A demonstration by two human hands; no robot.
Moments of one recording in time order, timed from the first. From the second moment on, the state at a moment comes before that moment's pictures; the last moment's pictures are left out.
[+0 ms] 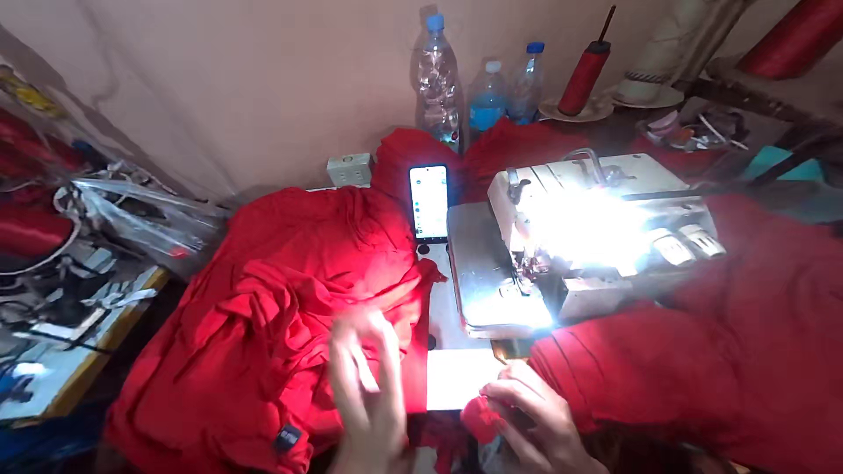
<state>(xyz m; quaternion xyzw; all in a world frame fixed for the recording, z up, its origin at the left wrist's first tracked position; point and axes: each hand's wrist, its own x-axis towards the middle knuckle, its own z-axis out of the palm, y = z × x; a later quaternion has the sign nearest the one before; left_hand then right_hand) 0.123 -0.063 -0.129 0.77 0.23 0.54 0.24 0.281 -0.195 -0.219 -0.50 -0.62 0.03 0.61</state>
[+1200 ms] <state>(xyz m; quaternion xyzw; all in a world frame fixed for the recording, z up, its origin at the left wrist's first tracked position) 0.071 -0.154 -0.222 0.54 0.08 0.17 0.82 0.250 -0.258 -0.171 -0.40 -0.69 0.07 0.60</state>
